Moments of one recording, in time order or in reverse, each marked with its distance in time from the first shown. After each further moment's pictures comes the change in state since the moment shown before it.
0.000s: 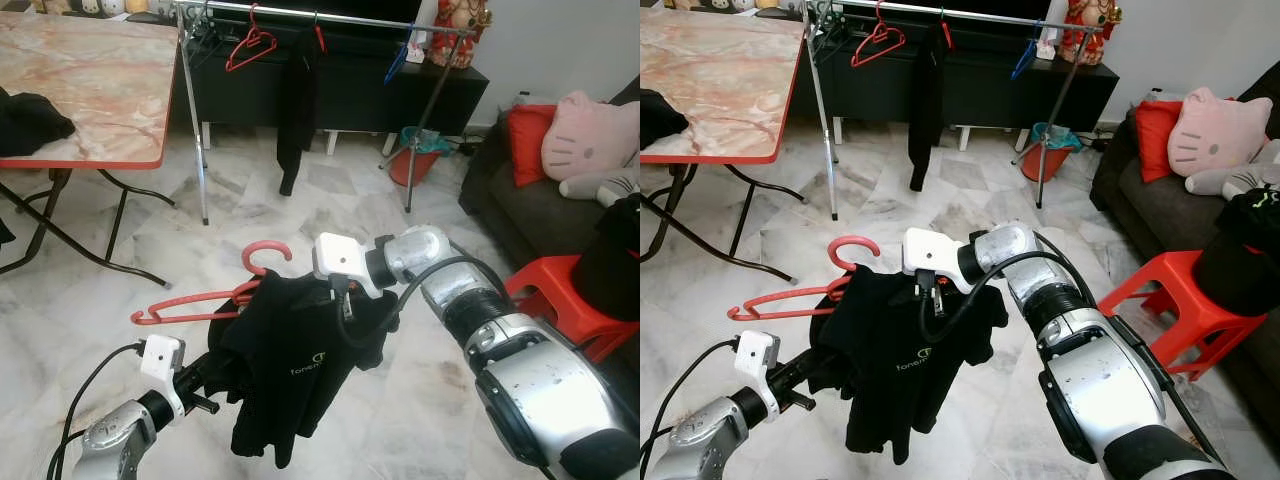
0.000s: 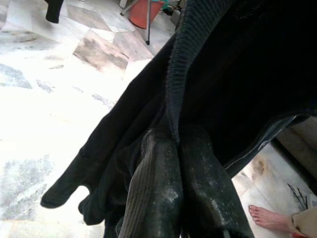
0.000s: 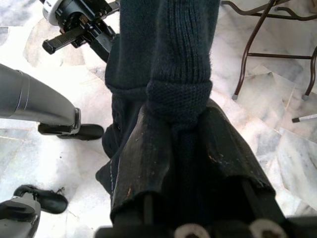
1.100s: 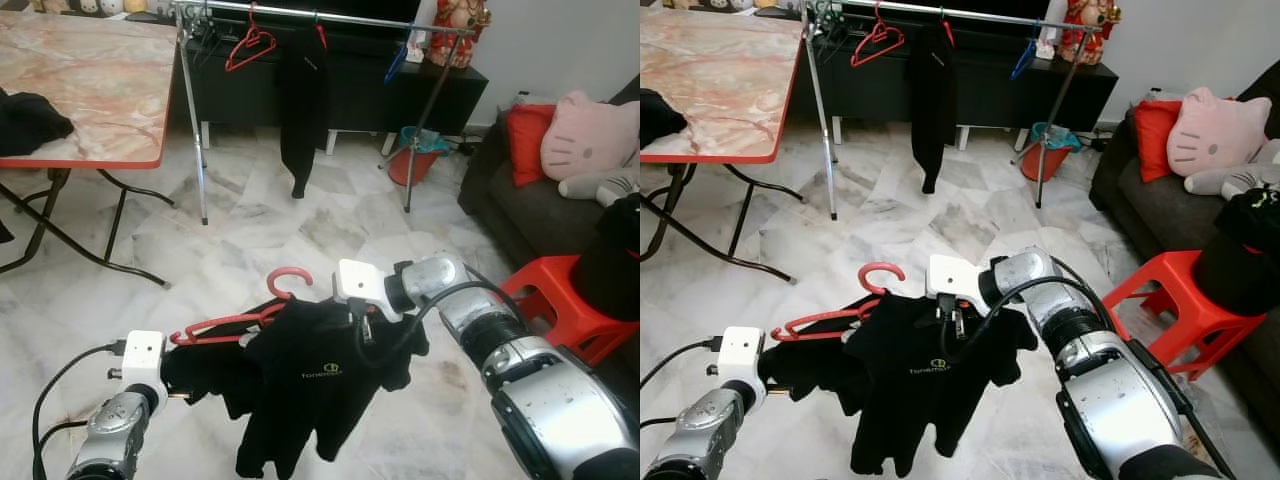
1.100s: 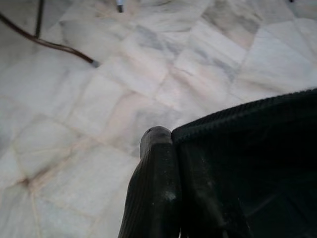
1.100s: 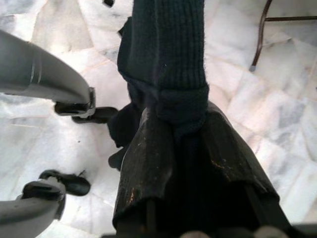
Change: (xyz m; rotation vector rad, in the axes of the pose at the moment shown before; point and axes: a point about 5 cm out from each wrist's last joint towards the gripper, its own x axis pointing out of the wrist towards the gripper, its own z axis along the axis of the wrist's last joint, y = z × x) left arm 0.002 0.041 -0.009 0.082 0.169 0.565; right arm -0.009 0.025 -0.045 0.094 0.089 0.004
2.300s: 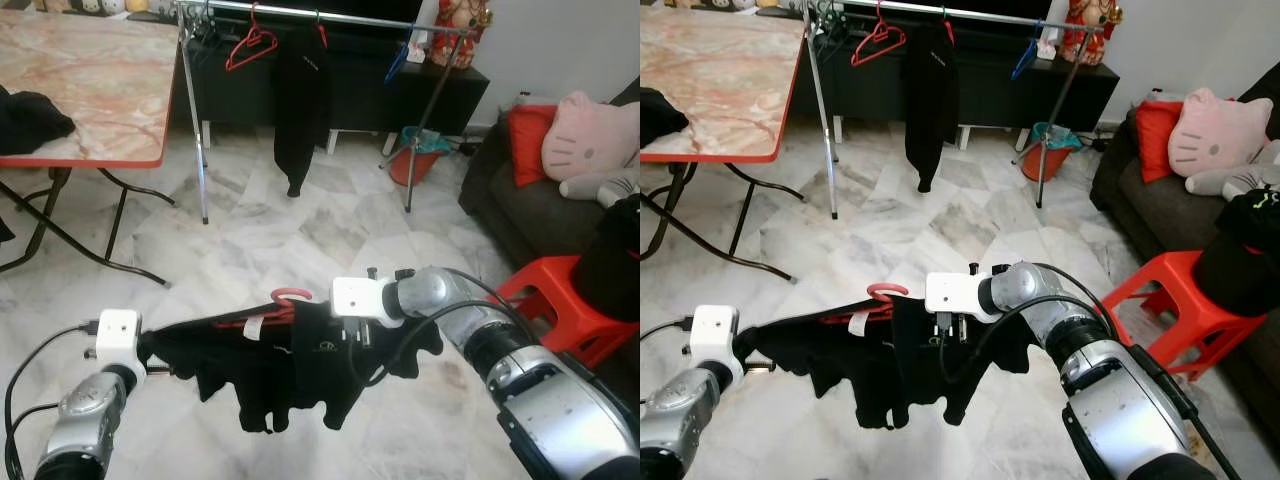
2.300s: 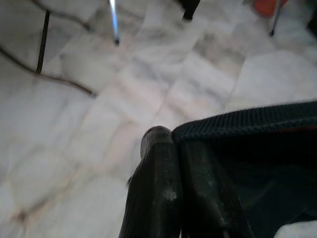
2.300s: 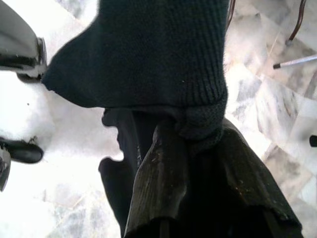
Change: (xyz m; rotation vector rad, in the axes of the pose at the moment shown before) left arm -0.005 0.019 0.048 0.011 -0.142 -0.089; right arm 0.010 -0.003 -0.014 -0.160 0.246 -0.217
